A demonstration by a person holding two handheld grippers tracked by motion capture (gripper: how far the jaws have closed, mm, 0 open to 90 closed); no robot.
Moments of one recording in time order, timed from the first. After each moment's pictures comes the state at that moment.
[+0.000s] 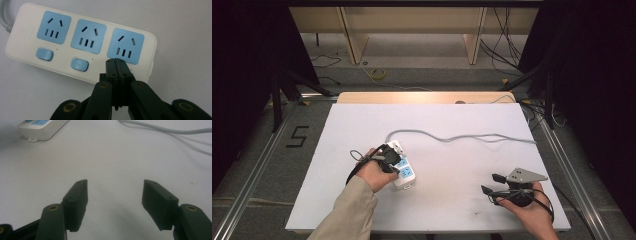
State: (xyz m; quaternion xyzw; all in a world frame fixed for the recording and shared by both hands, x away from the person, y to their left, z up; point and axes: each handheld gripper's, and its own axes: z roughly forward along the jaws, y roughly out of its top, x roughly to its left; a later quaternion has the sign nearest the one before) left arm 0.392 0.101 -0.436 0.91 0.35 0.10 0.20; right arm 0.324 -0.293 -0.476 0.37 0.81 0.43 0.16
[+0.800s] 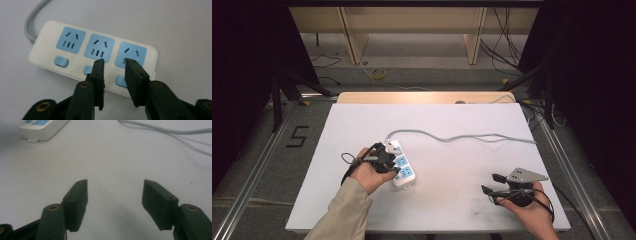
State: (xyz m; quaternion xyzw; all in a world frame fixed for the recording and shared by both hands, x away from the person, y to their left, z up) left arm 0.384 0.116 -0.427 0.88 0.36 0.15 0.27; right arm 0.324 -0.294 -0.476 0.37 0.81 0.43 0.16
